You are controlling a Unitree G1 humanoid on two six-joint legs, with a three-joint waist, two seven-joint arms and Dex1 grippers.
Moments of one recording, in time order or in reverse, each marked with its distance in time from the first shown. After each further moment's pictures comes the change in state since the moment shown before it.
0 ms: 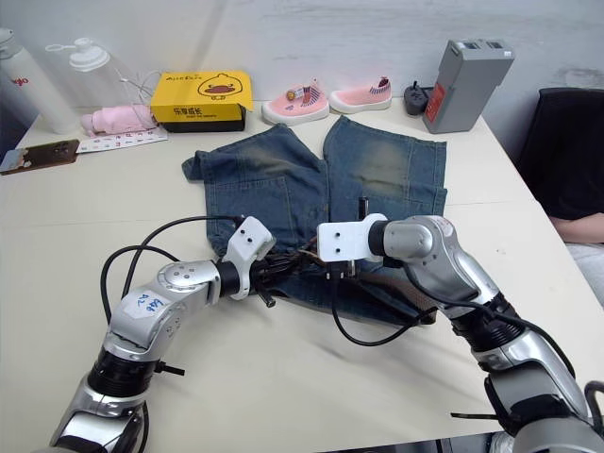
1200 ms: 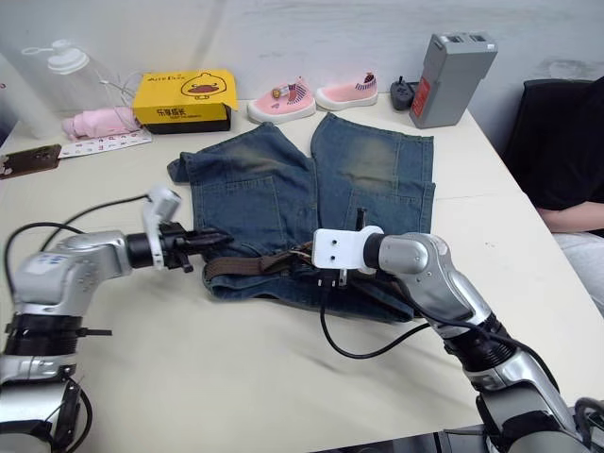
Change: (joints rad) left arm -0.136 0.310 0.176 0.530 -0.146 -0.206 -0.480; right arm 0.116 0.063 -0.037 -0.108 -0.008 0.087 -0.068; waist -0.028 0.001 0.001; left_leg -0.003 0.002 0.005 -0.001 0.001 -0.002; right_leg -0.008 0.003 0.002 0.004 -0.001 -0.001
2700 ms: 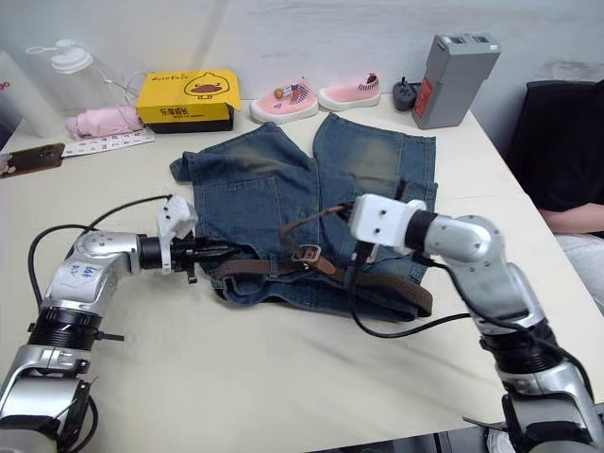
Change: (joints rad) left arm -0.001 -0.040 0.027 0.053 0.121 -0.320 -0.111; right arm 0.029 -0.086 -0.198 -0.054 0.173 -0.060 -0.013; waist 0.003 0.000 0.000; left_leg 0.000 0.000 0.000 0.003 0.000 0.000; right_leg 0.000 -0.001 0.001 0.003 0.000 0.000
